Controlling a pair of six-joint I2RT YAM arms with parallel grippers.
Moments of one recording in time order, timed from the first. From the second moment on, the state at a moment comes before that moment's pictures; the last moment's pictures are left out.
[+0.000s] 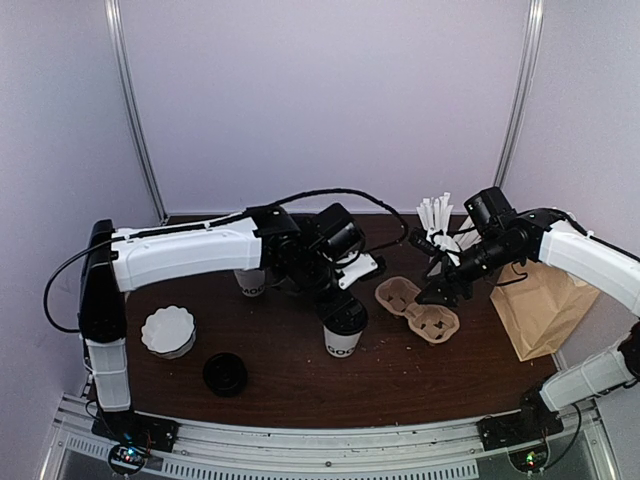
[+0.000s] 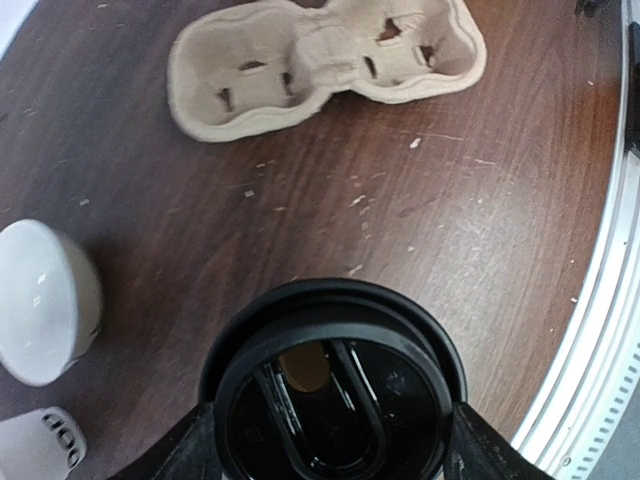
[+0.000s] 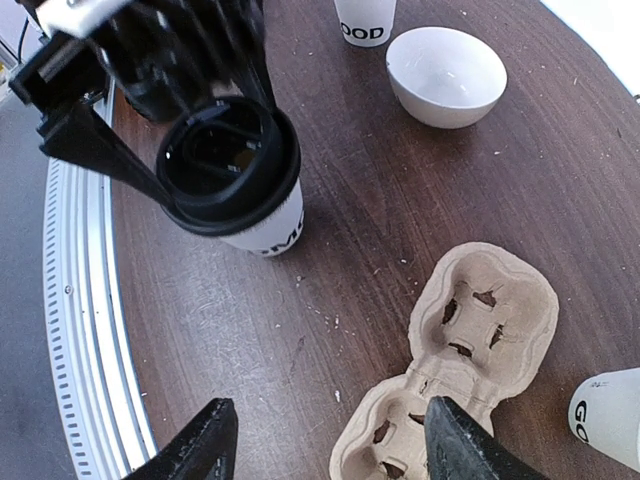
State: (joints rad) left arm -1.10 1.99 1.79 -0.88 0.03 0.03; right arm 0.43 1.30 1.09 -0.79 -0.59 -0.56
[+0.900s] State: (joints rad) left arm -0.52 1.40 1.21 -0.92 -0.20 -0.21; right arm 0.43 1.30 1.09 -0.79 -0.59 -0.56
